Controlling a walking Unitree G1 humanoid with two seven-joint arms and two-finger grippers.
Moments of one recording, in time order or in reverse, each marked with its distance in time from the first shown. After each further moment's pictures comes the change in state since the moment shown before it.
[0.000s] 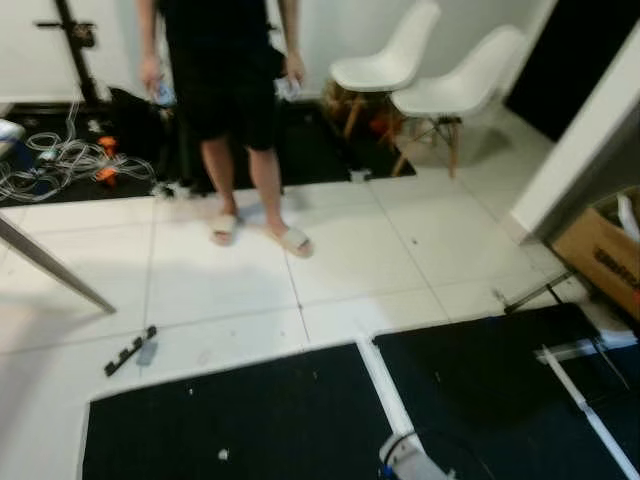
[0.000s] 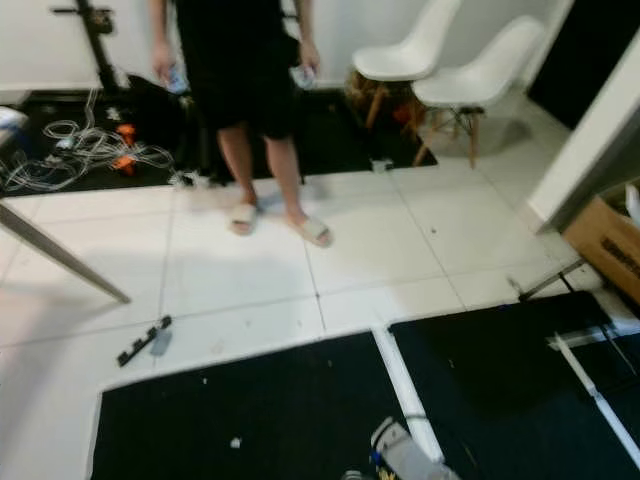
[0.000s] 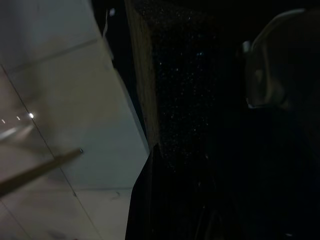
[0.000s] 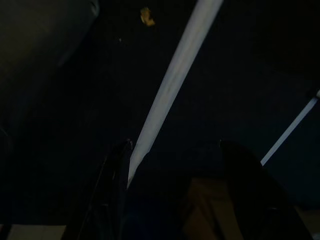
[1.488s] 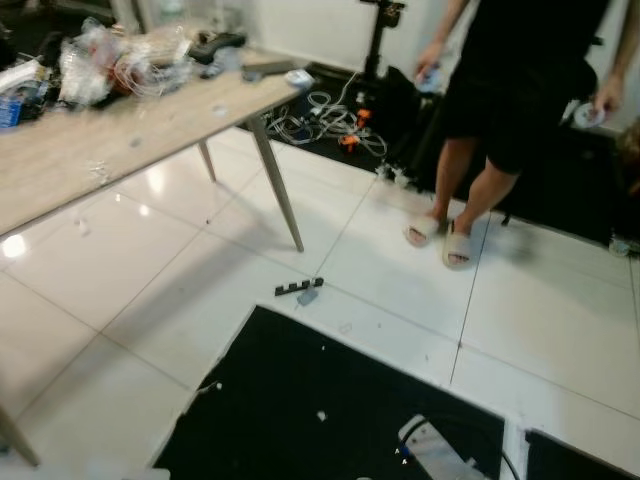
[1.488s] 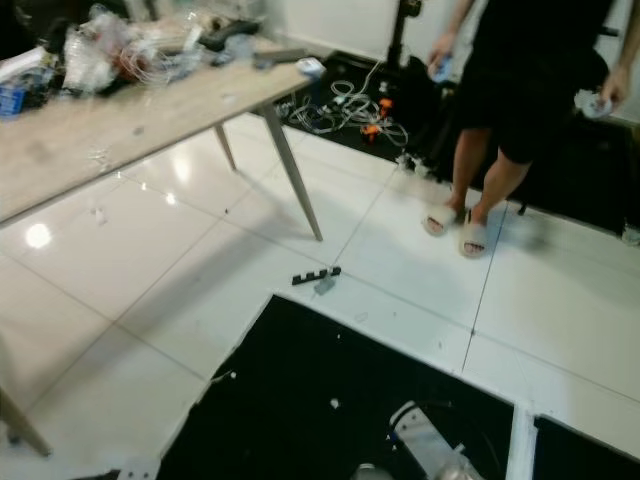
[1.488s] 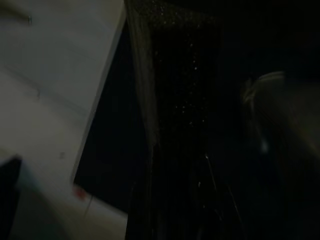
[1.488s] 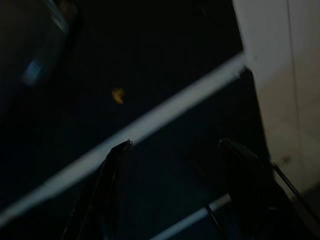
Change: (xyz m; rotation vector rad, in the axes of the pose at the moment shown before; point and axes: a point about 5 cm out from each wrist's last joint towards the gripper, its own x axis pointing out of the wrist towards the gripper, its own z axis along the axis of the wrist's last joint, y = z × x) left arm 0.004 0.008 0.044 -0.021 -0.114 -0.042; right arm -0.001 -0.009 -0.006 0.094 -0.004 -0.087
